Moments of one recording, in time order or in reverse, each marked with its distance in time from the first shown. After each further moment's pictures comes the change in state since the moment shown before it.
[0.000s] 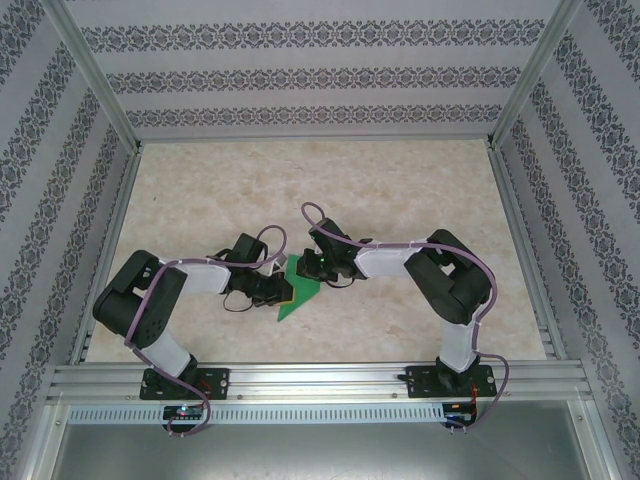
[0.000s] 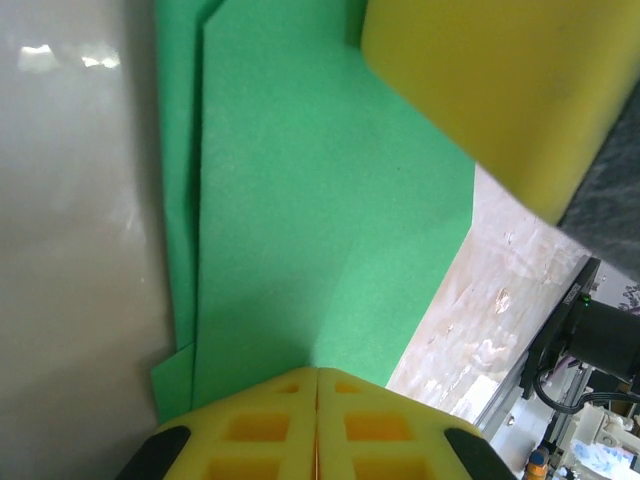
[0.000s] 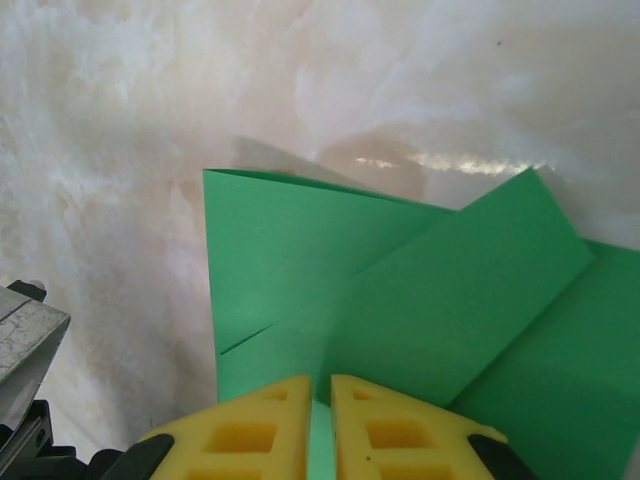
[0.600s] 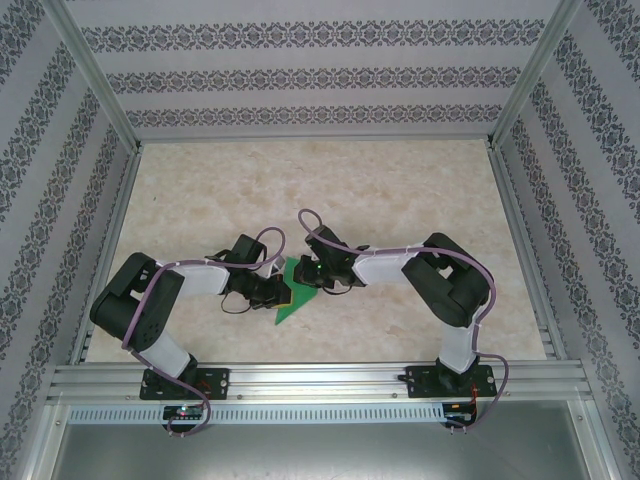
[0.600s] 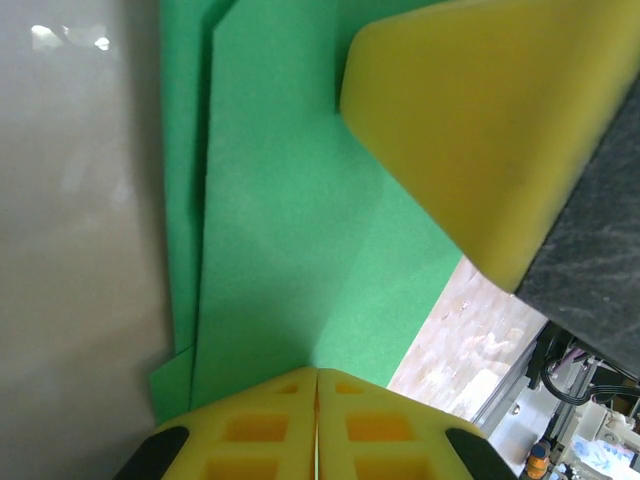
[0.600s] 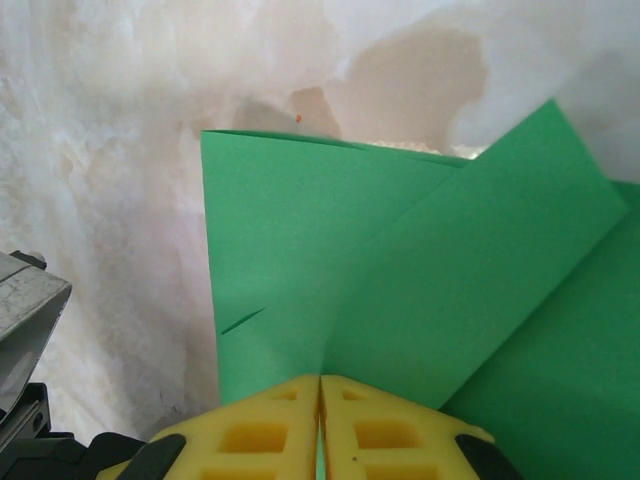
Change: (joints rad) left arm -0.001 -0.021 0.000 -0.059 -0.005 0.009; right arm 0.050 -0.001 -0.032 0.047 0.008 0.053
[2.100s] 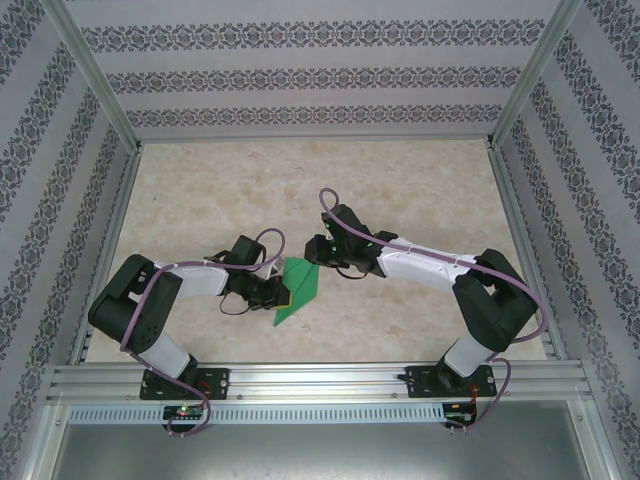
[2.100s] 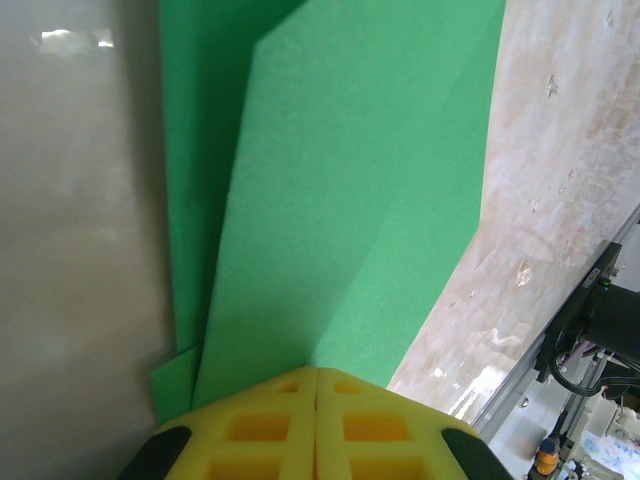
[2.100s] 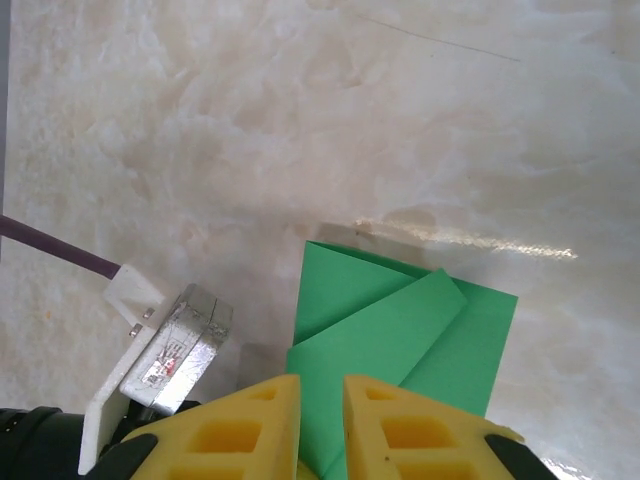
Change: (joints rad) left arm 0.000 -0.014 -0.008 -0.015 -0.004 0.021; right arm -0.064 -0.249 0.021 -0.179 0.087 -0.125
